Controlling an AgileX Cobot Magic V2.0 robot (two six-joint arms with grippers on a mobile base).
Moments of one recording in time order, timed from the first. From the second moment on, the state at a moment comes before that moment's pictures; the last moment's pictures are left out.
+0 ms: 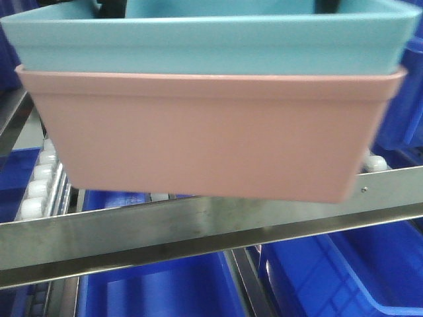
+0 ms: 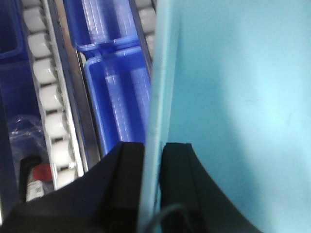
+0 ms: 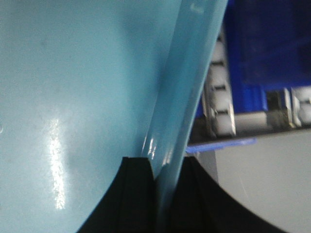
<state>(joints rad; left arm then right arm) -0.79 1.57 -1.37 0.52 0.88 -0.90 0.64 1.59 -1.51 -0.38 1.08 0.57</state>
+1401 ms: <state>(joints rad) -0.53 1.82 -1.38 0.58 0.59 -0.92 0.56 2.13 -1.97 -0.33 0.80 0.22</state>
